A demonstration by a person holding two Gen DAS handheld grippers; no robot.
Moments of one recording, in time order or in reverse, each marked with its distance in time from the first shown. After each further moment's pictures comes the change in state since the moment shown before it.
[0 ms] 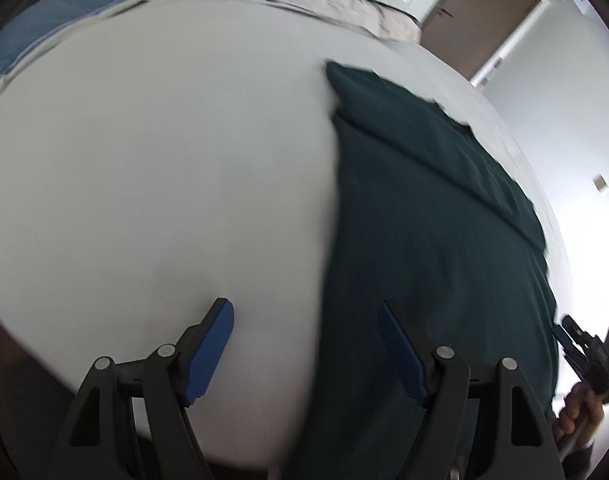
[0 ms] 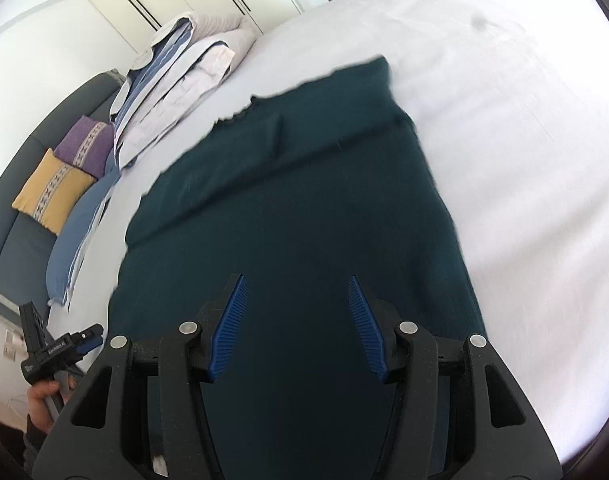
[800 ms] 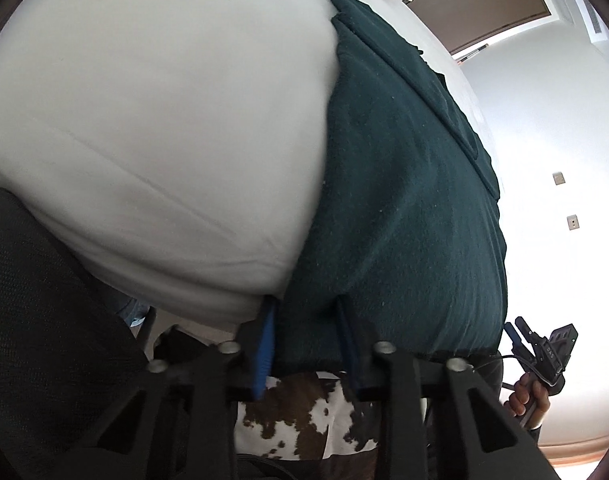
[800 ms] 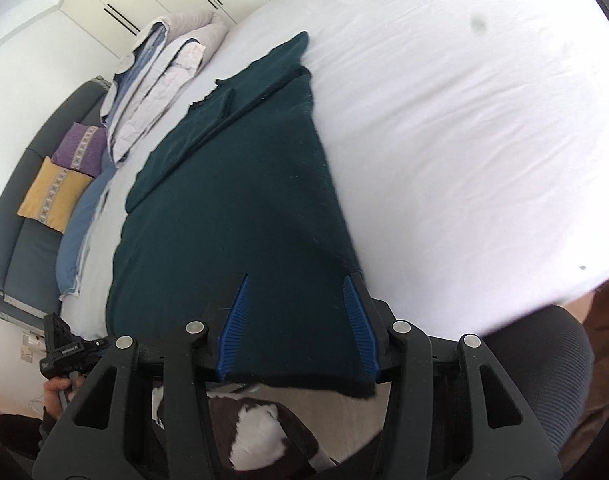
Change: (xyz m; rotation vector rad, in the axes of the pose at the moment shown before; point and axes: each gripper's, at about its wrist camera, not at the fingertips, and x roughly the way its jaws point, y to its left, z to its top) left arm 0.005 0.023 -0.064 -0.116 0.204 -0.215; right arm -0.092 -0.082 -0.069 0.079 0.062 -0.026
